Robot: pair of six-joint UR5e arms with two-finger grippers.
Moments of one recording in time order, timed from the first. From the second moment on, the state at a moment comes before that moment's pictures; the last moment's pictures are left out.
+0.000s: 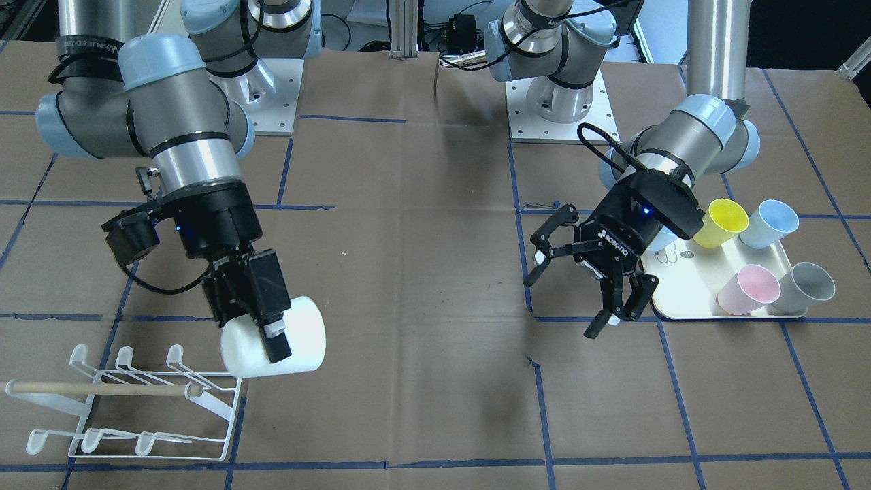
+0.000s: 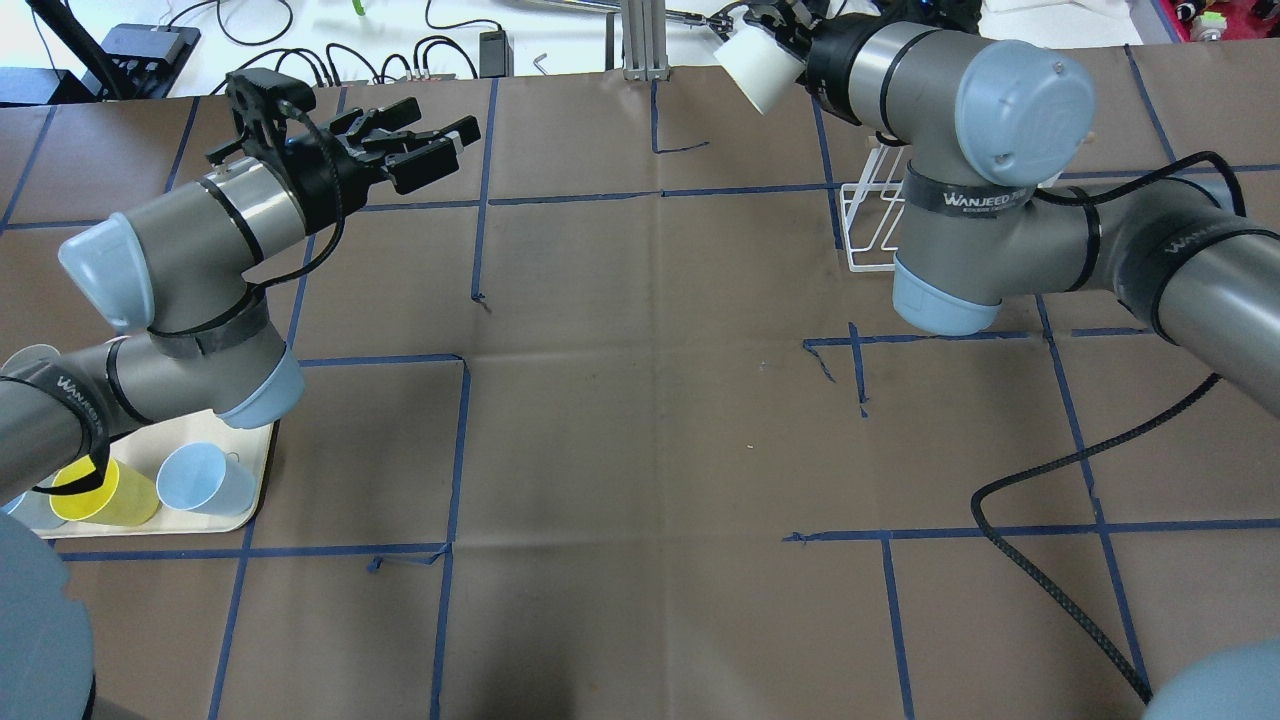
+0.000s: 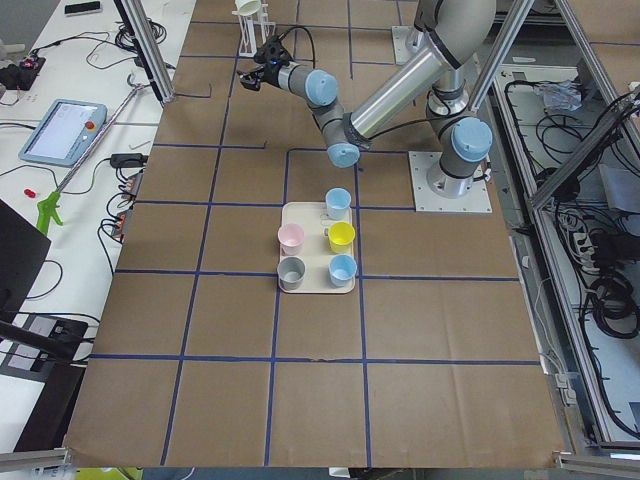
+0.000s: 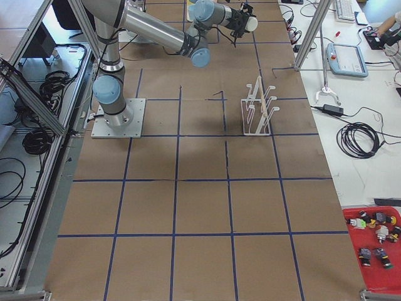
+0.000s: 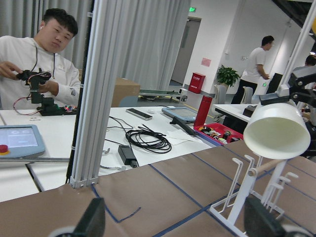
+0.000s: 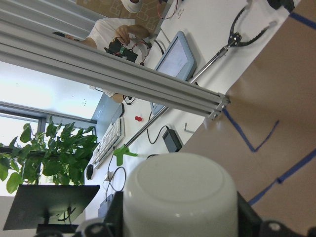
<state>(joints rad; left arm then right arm) -1.34 -1.90 -2.03 0.28 0.72 0.09 1.59 -1.26 1.83 -3.19 -1.29 0.77</state>
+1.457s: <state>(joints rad) -1.53 -1.69 -1.53 -1.52 1.54 -0.01 1.45 -1.05 1.75 -3.40 -1.47 0.06</state>
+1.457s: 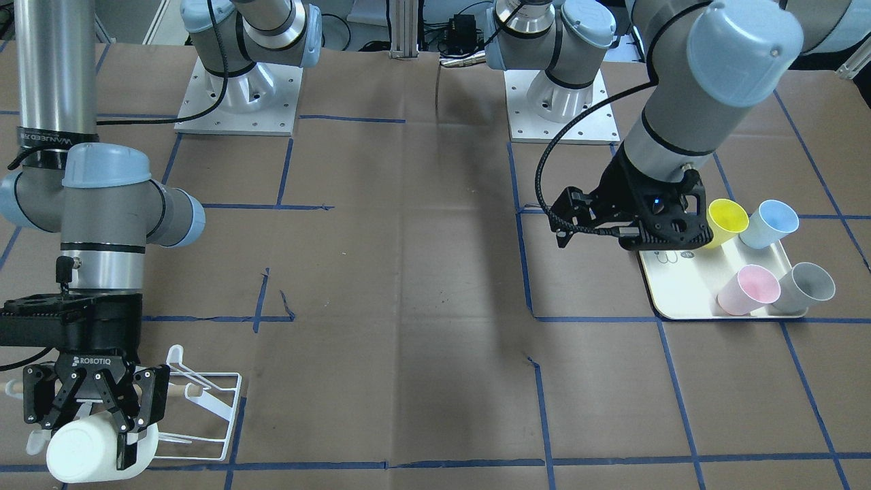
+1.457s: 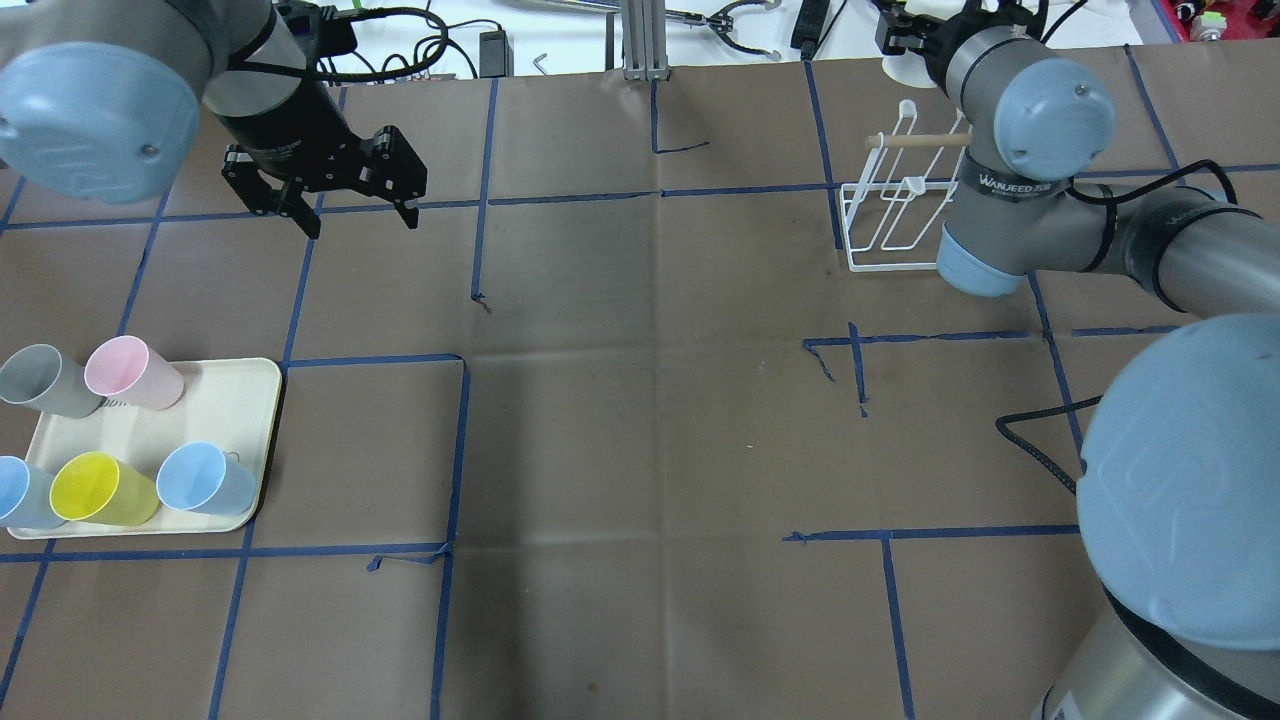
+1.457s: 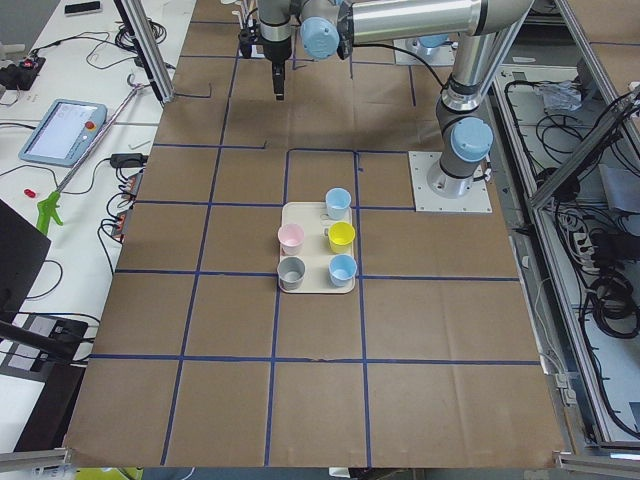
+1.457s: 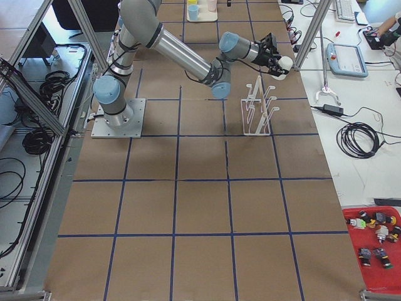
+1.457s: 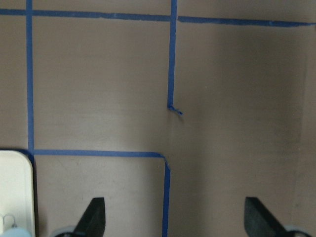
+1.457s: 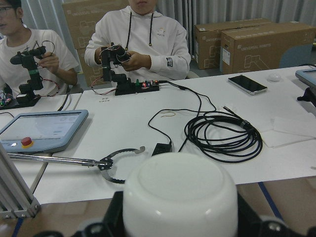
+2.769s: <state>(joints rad) -1.25 -1.41 -1.84 -1.64 1.57 0.22 1.45 -1.00 1.82 -3.49 -1.48 0.08</state>
